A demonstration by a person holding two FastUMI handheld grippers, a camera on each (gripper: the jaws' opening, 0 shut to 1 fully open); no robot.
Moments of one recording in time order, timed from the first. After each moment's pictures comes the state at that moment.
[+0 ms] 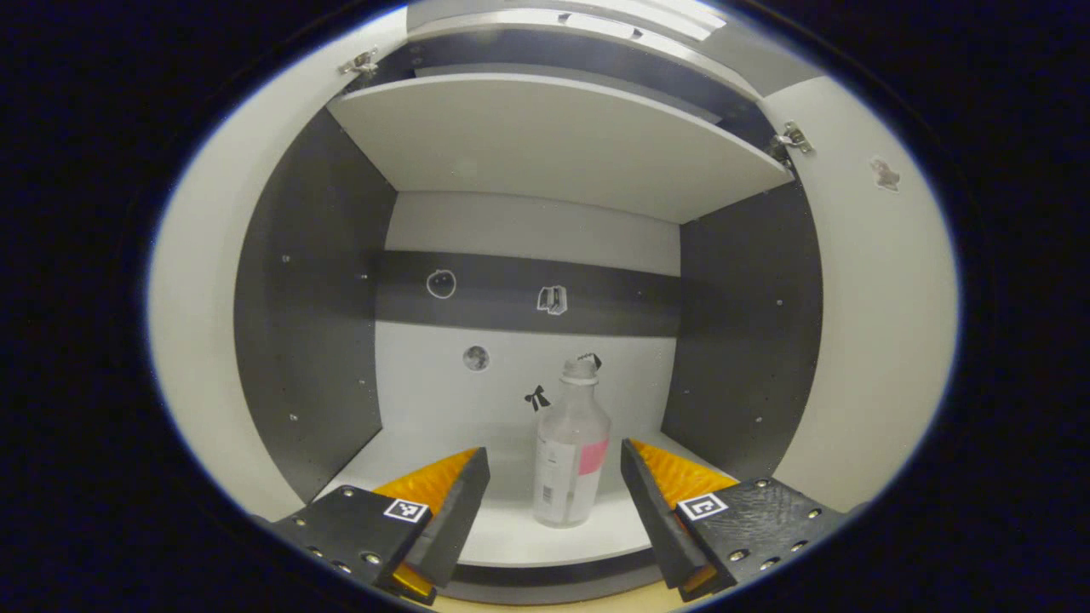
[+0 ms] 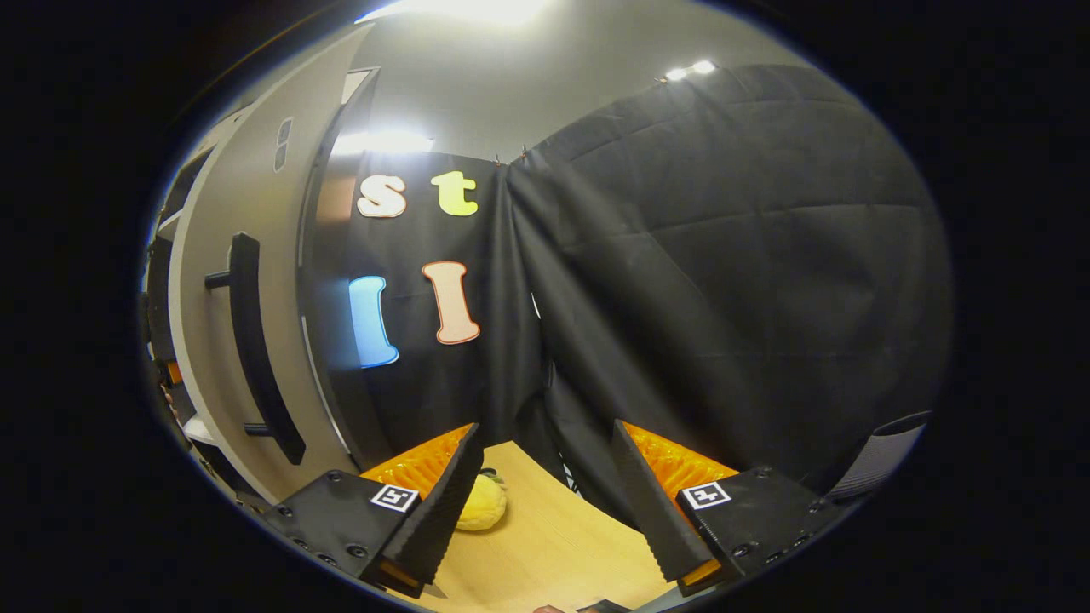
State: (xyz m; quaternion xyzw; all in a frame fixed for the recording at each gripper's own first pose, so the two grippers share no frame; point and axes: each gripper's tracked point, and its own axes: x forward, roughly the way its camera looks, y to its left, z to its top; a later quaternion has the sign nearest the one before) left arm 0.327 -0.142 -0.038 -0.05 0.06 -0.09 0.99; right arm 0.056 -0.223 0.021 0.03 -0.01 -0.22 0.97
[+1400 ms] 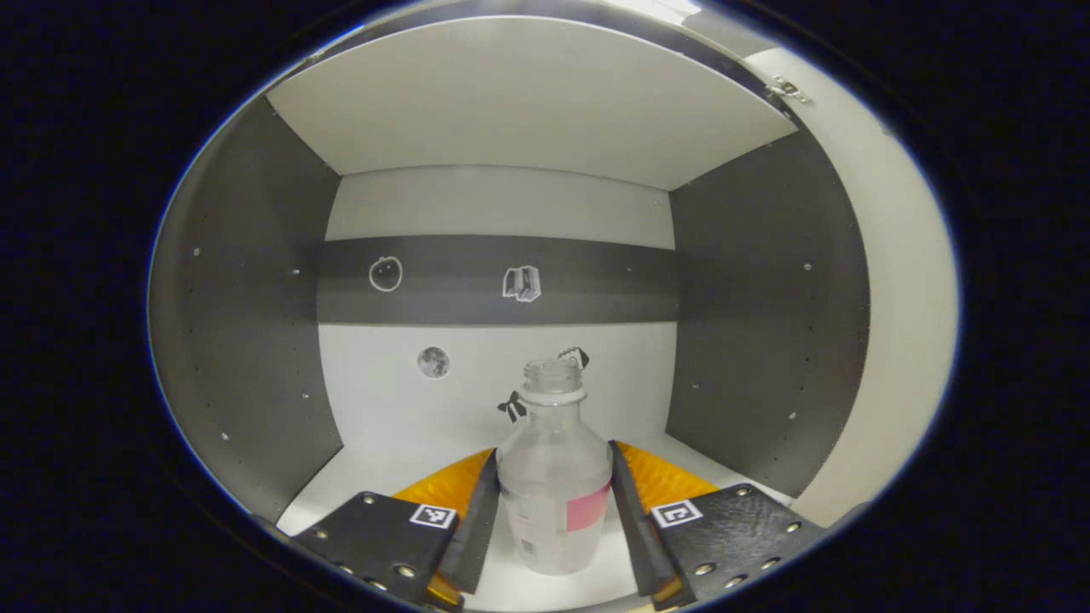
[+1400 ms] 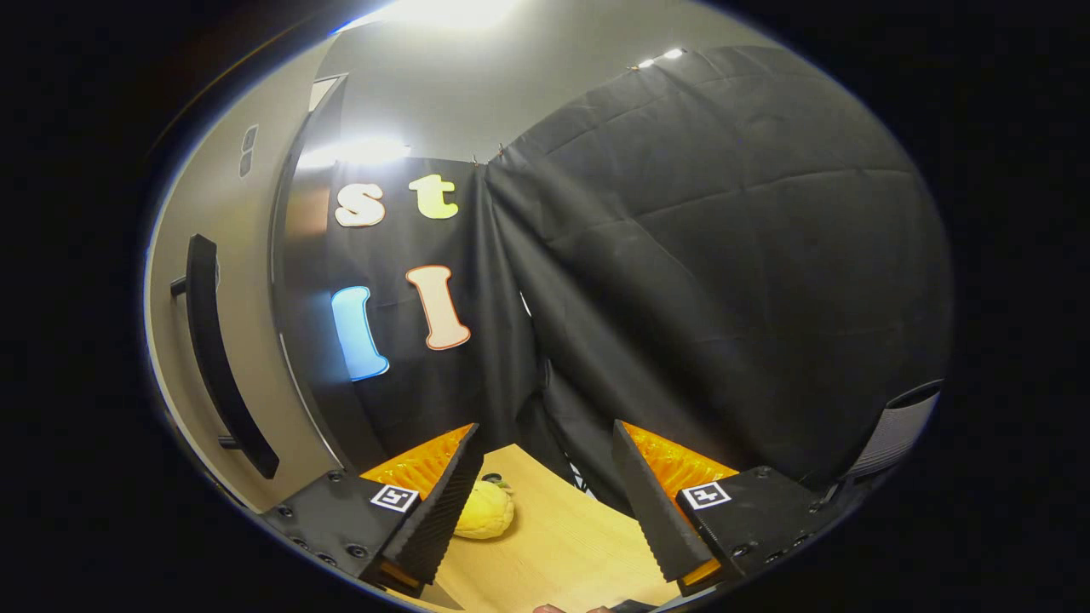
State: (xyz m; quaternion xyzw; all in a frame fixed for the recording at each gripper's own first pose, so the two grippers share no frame) left arm 0.386 -0.173 -0.049 0.00 0.05 -0.13 0.99; right arm 0.081 -0.232 0.013 0.06 -0.01 -0.23 0.97
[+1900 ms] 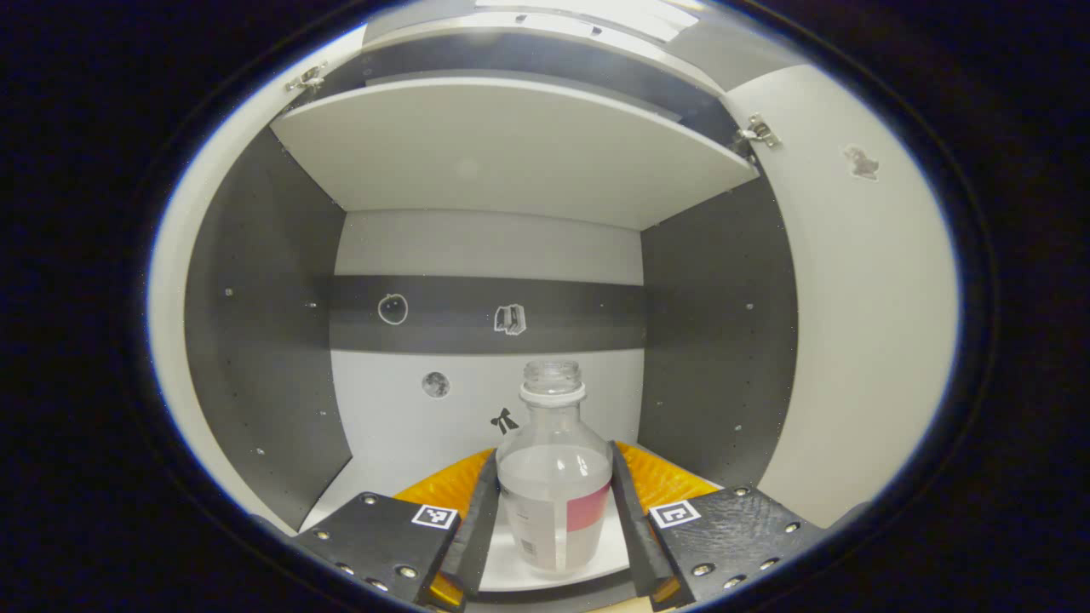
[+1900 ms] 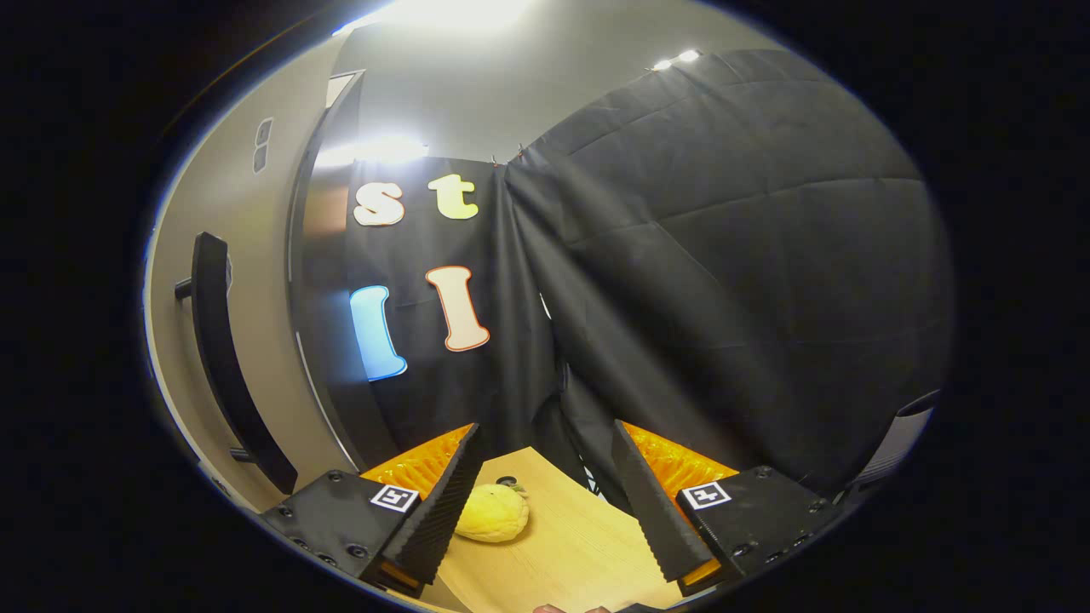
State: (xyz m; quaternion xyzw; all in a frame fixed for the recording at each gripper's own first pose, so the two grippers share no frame) left arm 0.326 -0.164 -0.007 -0.02 0.02 -0.16 0.99; right arm 0.094 -0.217 0.024 0.05 -0.01 -0.20 0.98
